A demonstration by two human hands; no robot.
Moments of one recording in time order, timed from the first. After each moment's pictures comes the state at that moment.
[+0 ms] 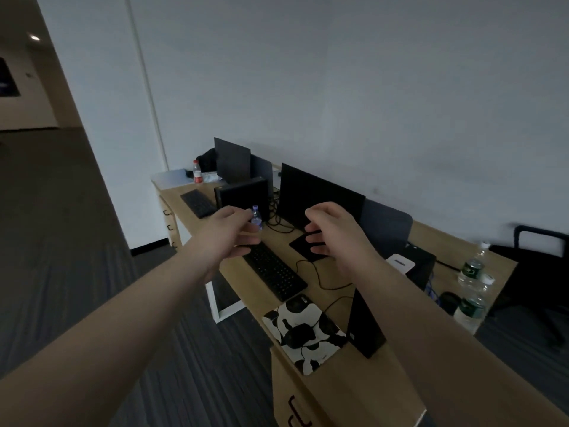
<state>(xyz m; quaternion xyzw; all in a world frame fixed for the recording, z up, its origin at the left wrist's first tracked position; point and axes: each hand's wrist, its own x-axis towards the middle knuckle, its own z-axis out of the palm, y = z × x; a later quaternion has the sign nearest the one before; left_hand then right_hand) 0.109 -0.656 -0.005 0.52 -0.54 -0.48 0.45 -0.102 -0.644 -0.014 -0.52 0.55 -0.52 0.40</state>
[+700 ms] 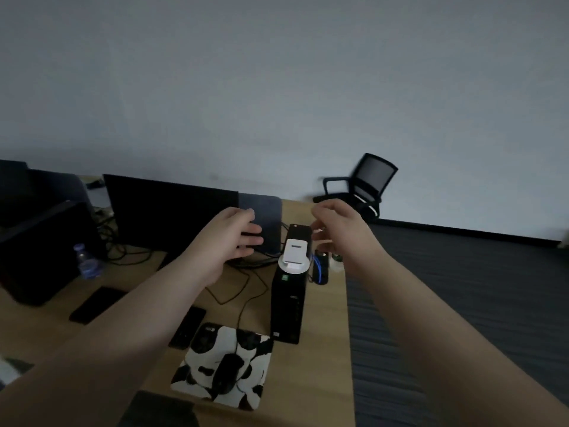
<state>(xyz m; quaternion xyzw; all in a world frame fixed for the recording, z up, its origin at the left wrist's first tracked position) -0.013 -0.802 -0.021 0.31 -0.67 -0.63 0.24 -0.162 -0.653 -0.016 -0.25 0.70 -0.64 0.21</state>
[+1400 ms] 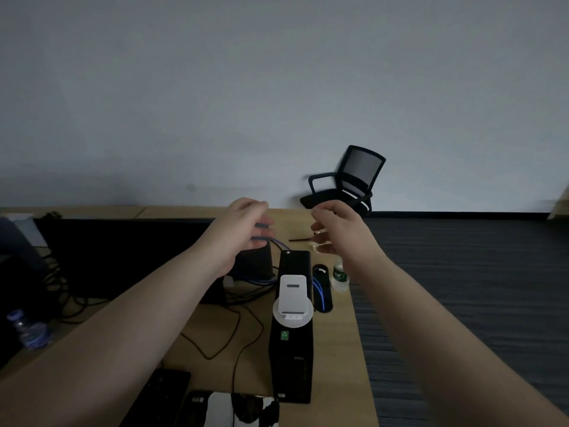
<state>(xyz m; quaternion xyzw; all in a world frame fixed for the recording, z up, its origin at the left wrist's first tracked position) -0.184 -0.906 -0.011 0.26 -0.71 -0.63 0.19 -0.296 -0.750 -0.033 -0.20 0.70 -0.66 0.17</state>
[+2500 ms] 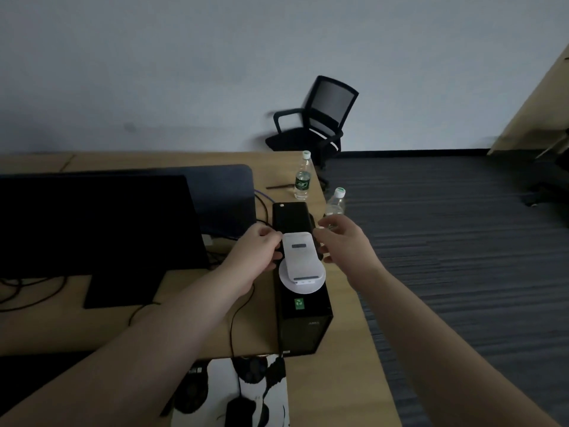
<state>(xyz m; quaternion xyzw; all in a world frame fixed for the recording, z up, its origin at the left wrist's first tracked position) -0.226 -0.959 -0.173 0.30 -0.72 -0.62 0.01 -0.302 -0.800 -0.162 -0.07 0.81 -0.55 0.18</state>
